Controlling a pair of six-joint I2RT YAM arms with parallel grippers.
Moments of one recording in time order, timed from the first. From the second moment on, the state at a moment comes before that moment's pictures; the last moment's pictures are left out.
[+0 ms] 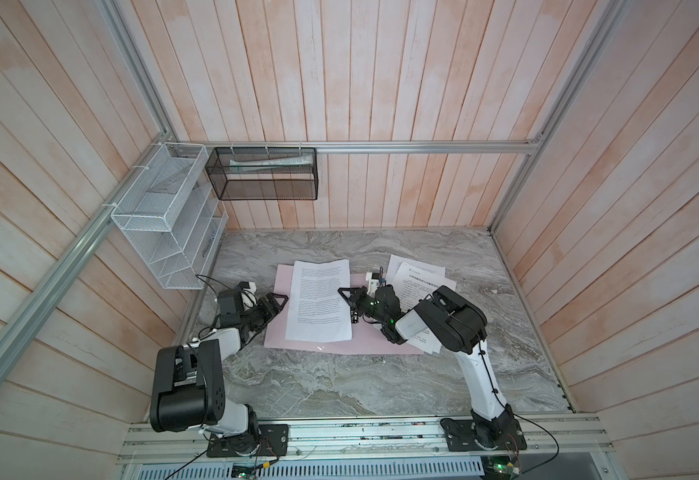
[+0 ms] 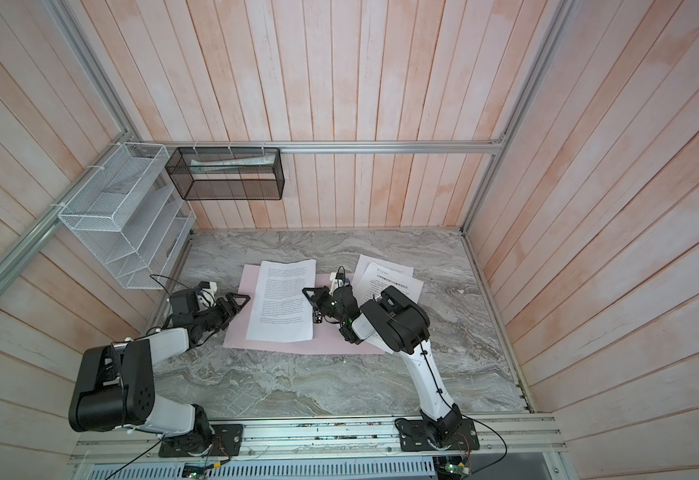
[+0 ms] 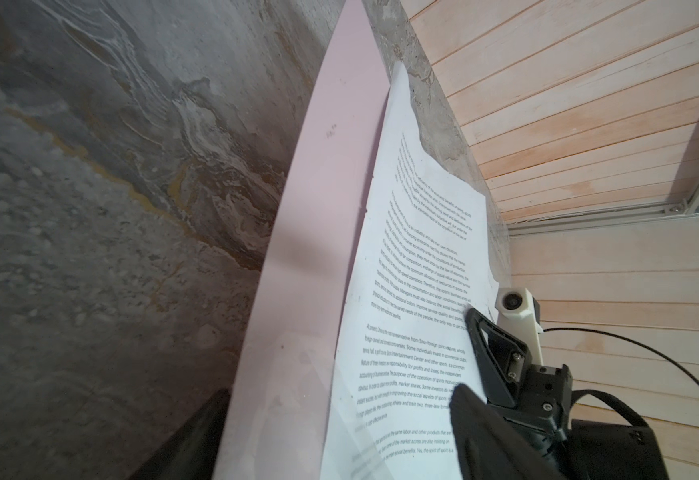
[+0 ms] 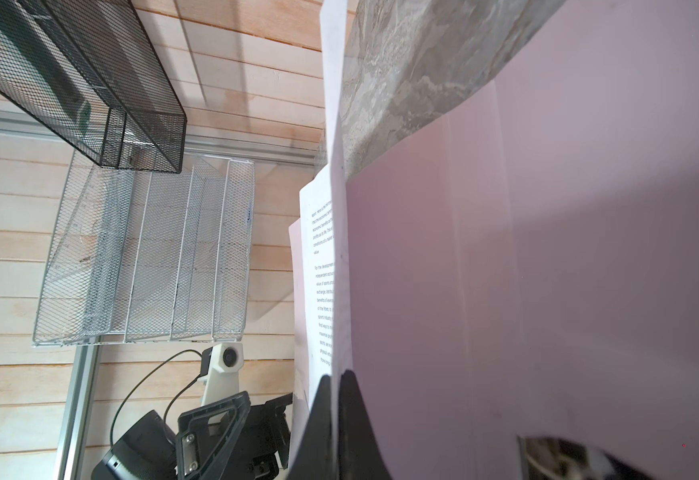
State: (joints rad) left arm 0.17 1.48 0.54 0.25 0.66 -0.63; right arm 0.70 2.27 1.00 1.15 -0.26 1.41
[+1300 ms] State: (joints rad) left arm 0.16 1.50 0.53 0.28 0.68 -0.66; right arm 0.82 2.31 1.08 1.09 -0.19 1.57
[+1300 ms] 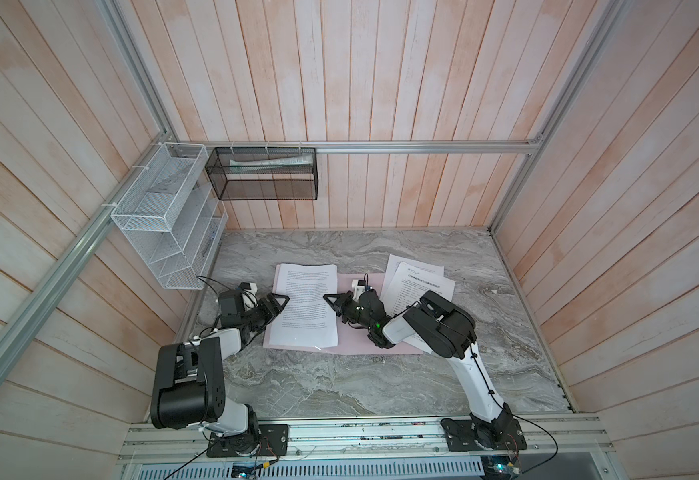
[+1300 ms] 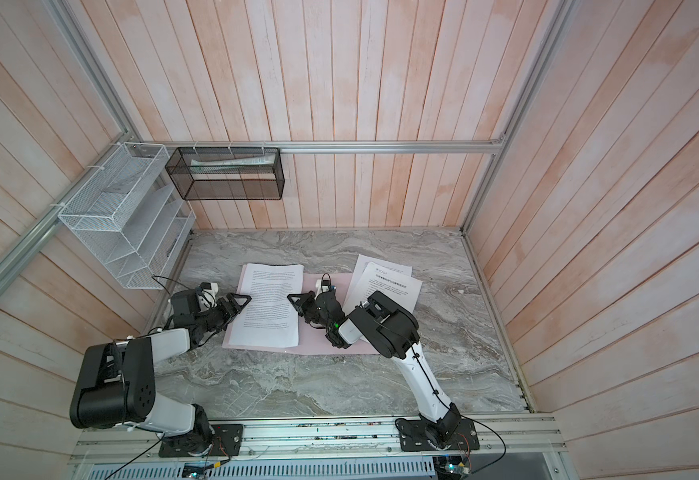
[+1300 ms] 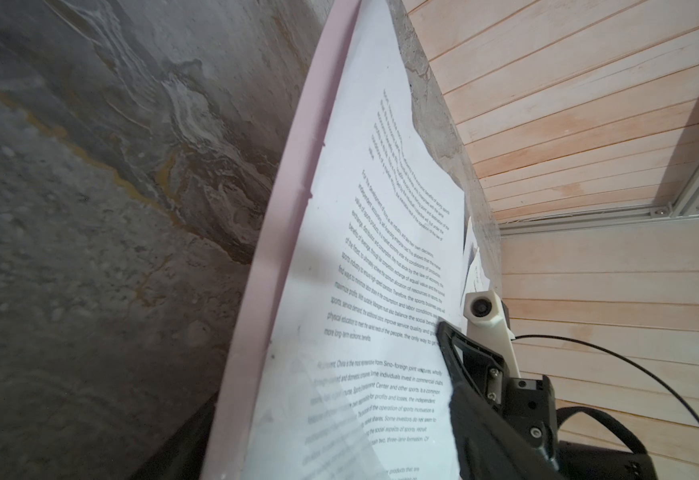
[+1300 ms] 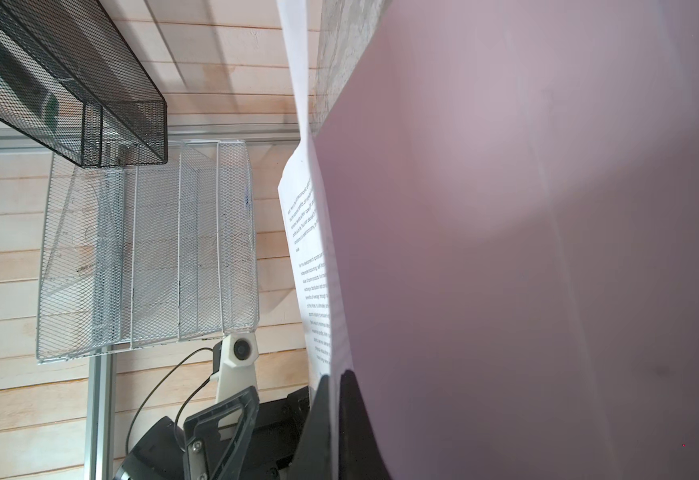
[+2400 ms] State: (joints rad) left arm 0.16 1.50 0.51 0.29 0.68 -0.68; right arm 0.81 2.15 0.98 0.76 -0.38 1.36
